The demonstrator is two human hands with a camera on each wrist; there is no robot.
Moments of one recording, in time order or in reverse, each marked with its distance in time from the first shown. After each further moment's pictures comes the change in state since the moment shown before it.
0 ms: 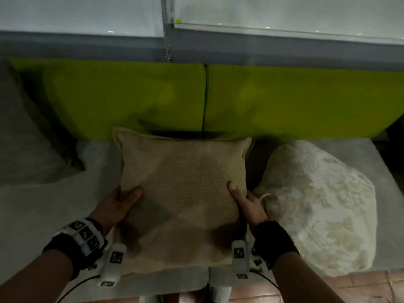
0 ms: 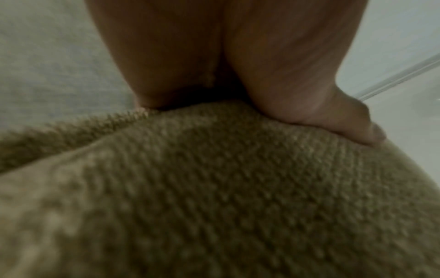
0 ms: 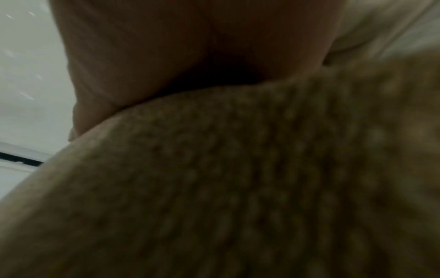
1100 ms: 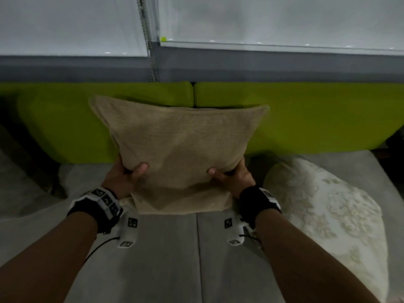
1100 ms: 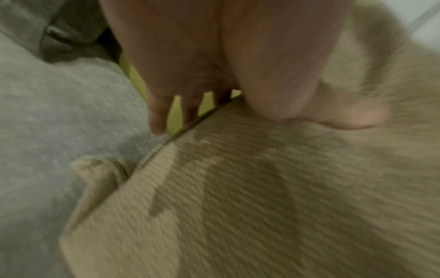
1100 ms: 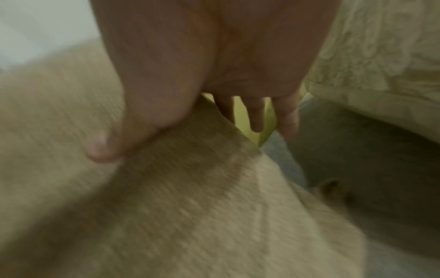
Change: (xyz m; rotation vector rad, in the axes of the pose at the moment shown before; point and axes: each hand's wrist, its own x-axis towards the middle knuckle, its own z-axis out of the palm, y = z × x) left_hand 0.107 0.106 0.033 0.069 0.088 0.204; right_hand 0.086 -0.113 0.000 -0.320 0.096 -0.415
